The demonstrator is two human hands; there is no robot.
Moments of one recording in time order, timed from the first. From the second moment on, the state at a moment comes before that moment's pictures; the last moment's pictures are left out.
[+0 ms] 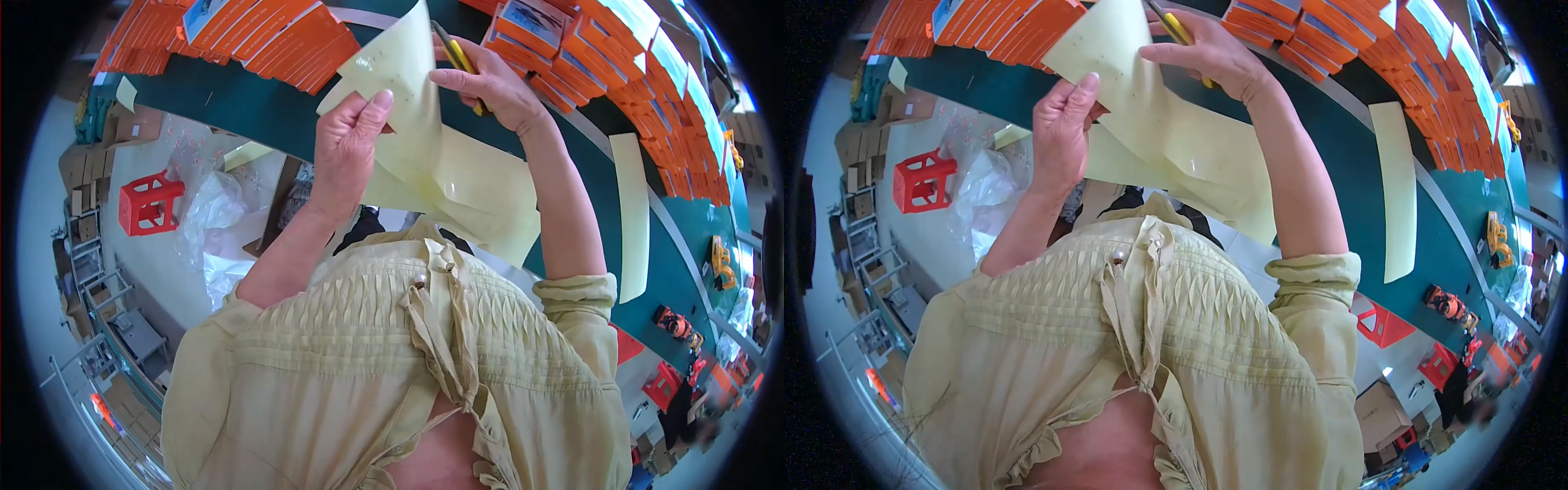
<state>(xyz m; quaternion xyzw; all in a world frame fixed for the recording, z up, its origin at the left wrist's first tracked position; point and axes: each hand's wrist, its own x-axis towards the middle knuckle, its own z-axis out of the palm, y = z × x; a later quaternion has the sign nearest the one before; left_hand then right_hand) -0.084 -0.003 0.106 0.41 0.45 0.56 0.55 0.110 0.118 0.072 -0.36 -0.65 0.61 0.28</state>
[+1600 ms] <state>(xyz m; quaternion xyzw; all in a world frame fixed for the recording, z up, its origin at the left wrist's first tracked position) 0.021 0.168 0.005 0.84 0.30 -0.19 0.40 0.161 -0.126 -0.007 -0.67 -0.05 0.44 0.59</state>
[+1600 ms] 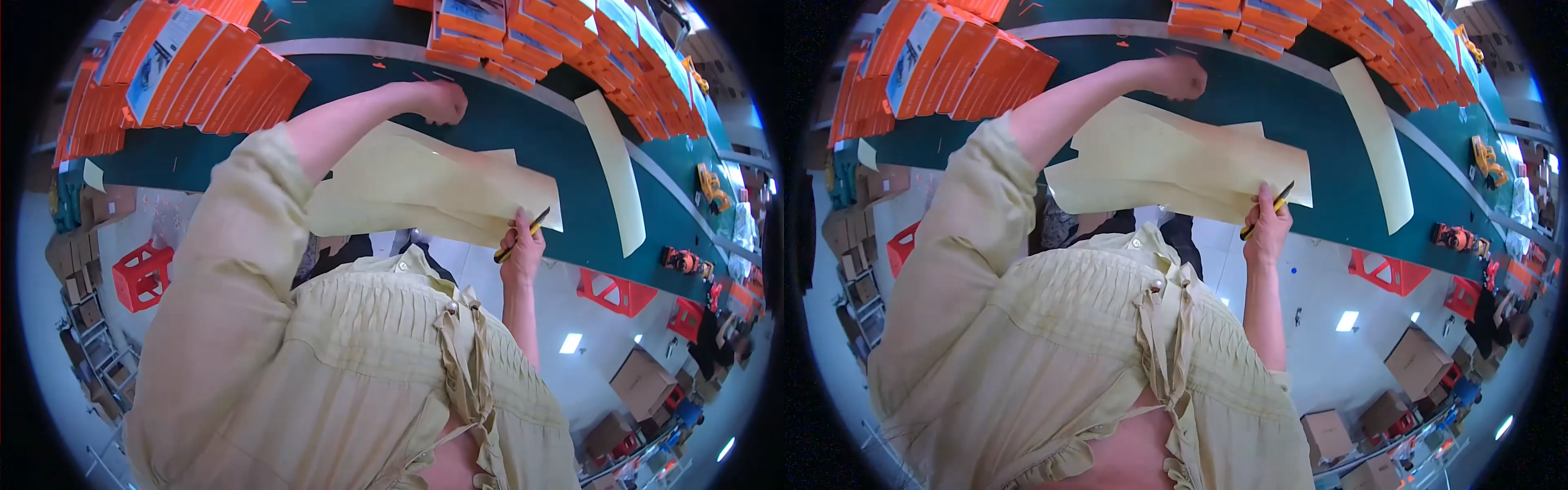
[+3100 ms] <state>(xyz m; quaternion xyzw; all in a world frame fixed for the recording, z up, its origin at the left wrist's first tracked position) -0.110 -0.042 -0.076 0.78 0.58 0.24 0.09 0.026 0.099 0.000 -0.51 -0.82 0.26 -0.08</state>
